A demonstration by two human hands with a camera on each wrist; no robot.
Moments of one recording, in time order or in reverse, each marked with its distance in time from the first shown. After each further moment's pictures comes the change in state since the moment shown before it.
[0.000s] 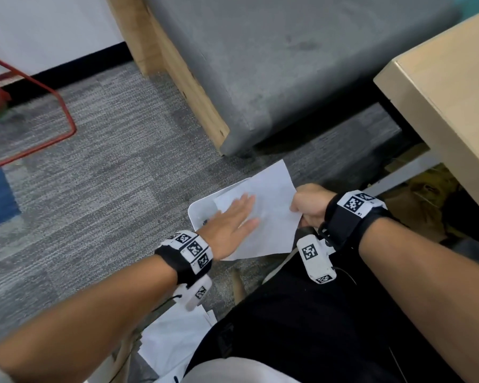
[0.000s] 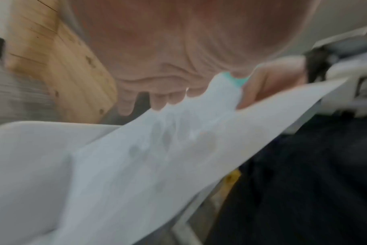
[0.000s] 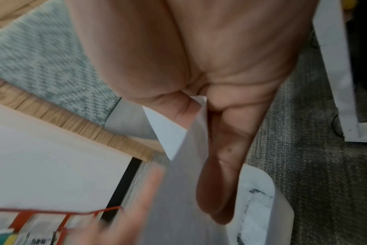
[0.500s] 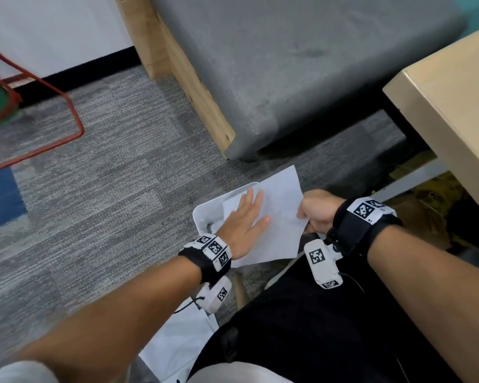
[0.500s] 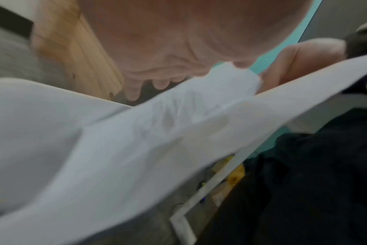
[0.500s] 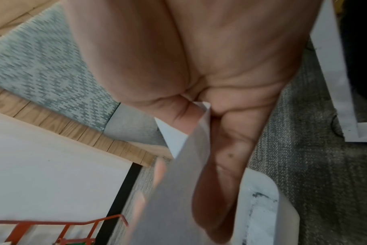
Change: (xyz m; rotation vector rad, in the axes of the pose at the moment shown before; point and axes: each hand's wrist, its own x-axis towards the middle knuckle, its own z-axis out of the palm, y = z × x) left_hand 0.031 -0.003 0.021 -0.097 0.143 -0.011; right_hand 0.004 0.005 -0.003 0.052 -0.035 -0.013
